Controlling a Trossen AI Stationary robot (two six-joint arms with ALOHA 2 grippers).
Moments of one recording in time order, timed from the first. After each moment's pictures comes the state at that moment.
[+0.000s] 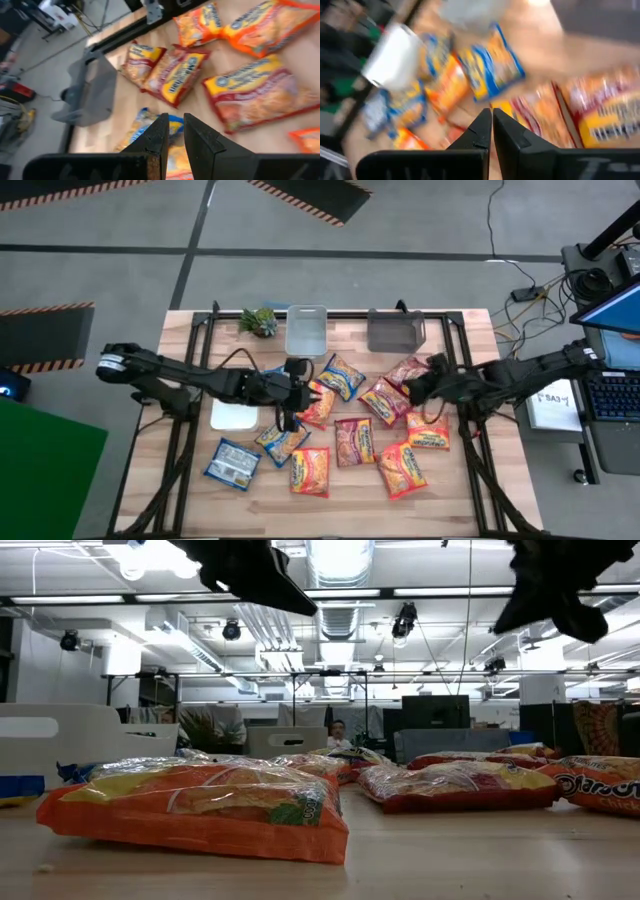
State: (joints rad) left arm -0.11 1.43 1.00 -0.10 -0.27 0.39; right arm 0.23 0.80 0.71 -0.71 0.46 1.22
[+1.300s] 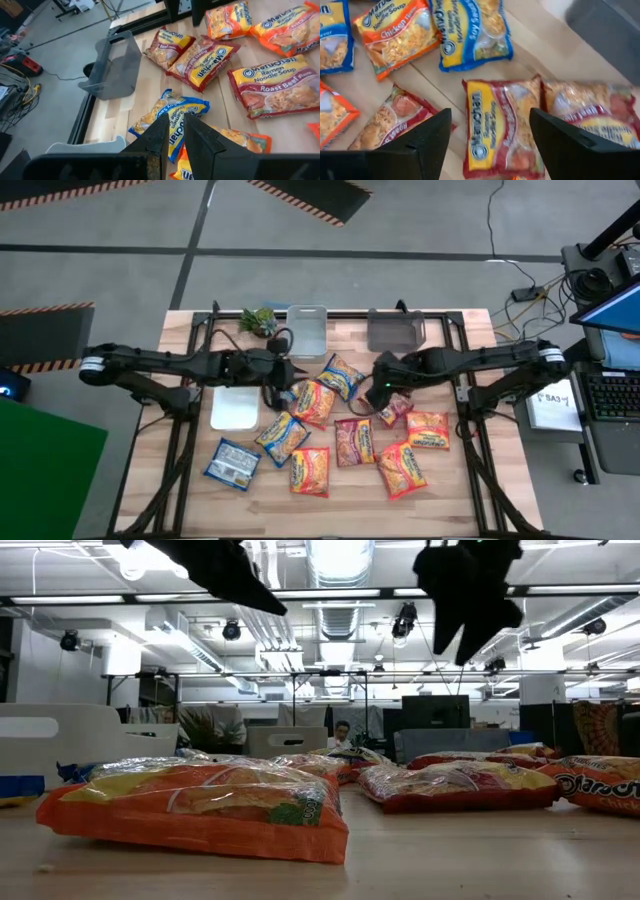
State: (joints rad) left arm 0.02 1.23 0.93 -0.21 -0.22 0.31; right arm 0.03 1.42 1.21 -0.98 0.24 0.79
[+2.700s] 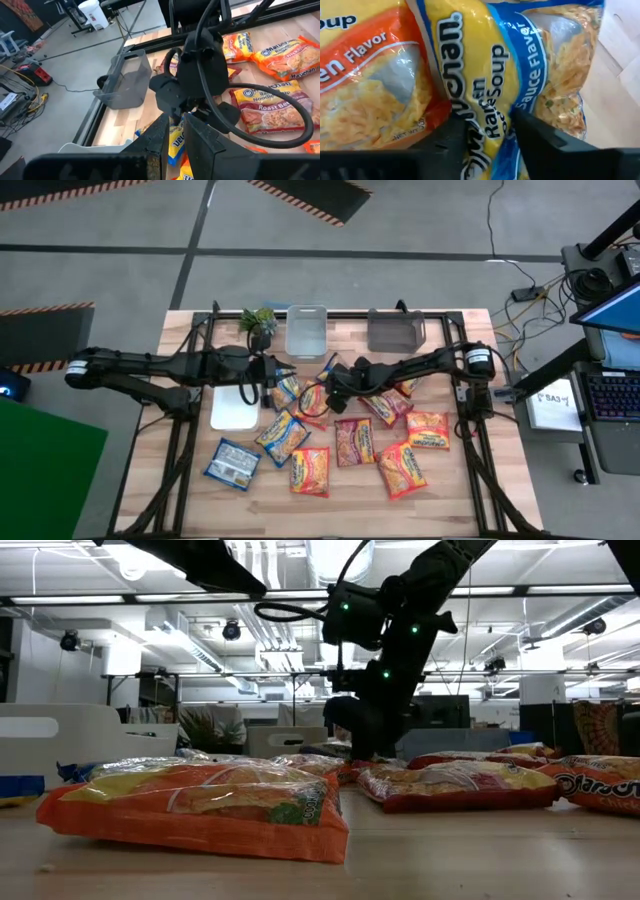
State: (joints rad) left arm 0.02 1.07 0.83 -0.15 -0.23 0.27; right arm -0.07 1.95 1.22 -0.45 0.37 0.49
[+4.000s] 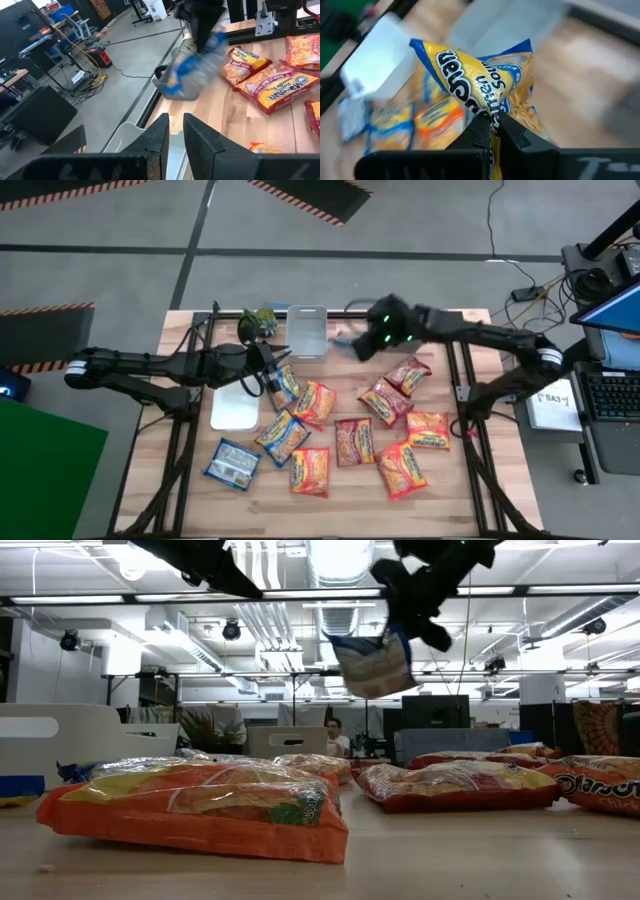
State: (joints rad) left arm 0.02 1.06 0.83 -0.11 -0.54 0.23; right arm -0.44 1.40 1.22 -0.59 -0.10 0.51
